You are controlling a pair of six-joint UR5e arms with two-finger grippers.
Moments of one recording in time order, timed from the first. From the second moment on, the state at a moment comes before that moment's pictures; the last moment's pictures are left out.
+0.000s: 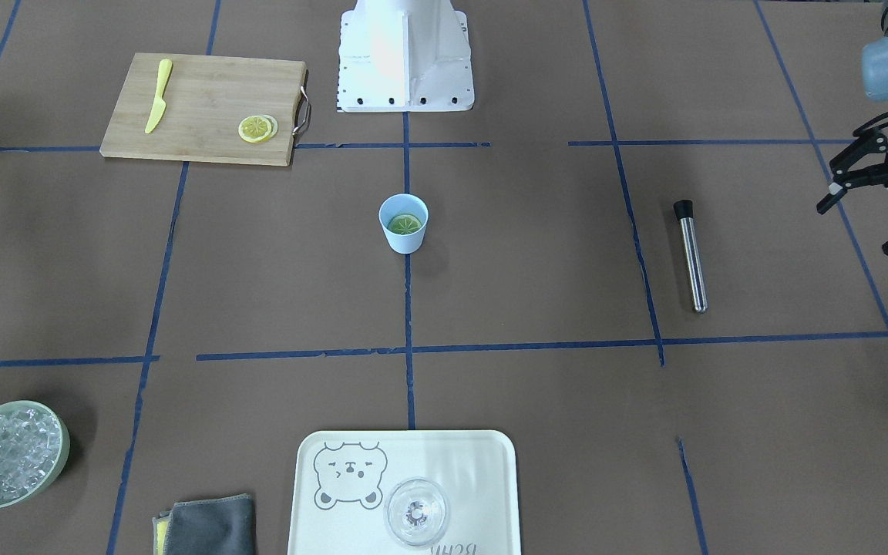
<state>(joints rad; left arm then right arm) -1.27 -1.62 -1.76 -2.34 -2.42 -0.36 1.28 -1.51 1.85 -1.69 2.15 0.07</state>
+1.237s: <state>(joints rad) -0.94 -1.74 -1.62 -2.07 -2.02 -0.57 1.42 -1.66 1.86 -1.68 2.24 0.04</state>
